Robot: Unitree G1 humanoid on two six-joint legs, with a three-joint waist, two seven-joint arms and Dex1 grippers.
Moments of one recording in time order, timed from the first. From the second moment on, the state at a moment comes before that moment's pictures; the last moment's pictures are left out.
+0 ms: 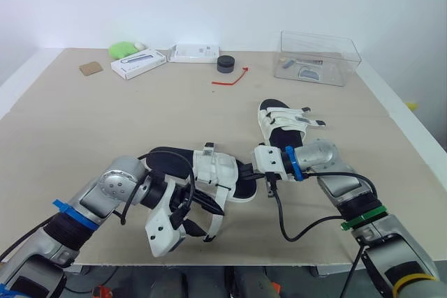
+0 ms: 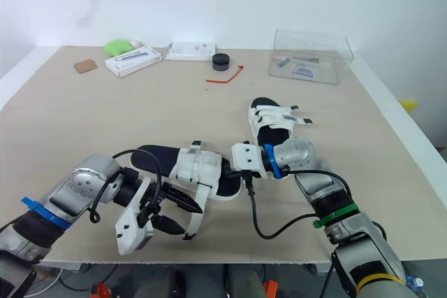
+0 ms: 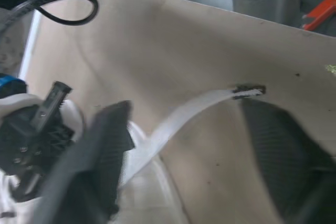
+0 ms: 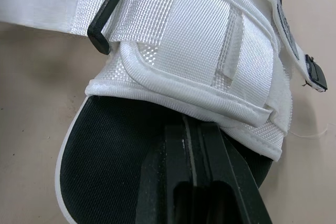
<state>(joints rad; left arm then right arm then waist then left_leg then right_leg) -0.51 0.73 -0.47 -0.03 -0.04 -0.81 -1.33 -0.63 -0.59 0.38 0.26 0.09 -0.11 1.26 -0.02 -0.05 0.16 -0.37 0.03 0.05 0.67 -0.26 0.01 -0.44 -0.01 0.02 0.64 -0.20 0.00</state>
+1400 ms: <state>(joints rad) -0.79 0.44 -0.23 0.43 -0.50 0.58 -1.21 -0.60 -0.61 0.37 0.21 0.09 -0.08 1.24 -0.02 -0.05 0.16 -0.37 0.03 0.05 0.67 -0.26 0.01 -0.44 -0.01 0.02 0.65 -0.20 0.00</state>
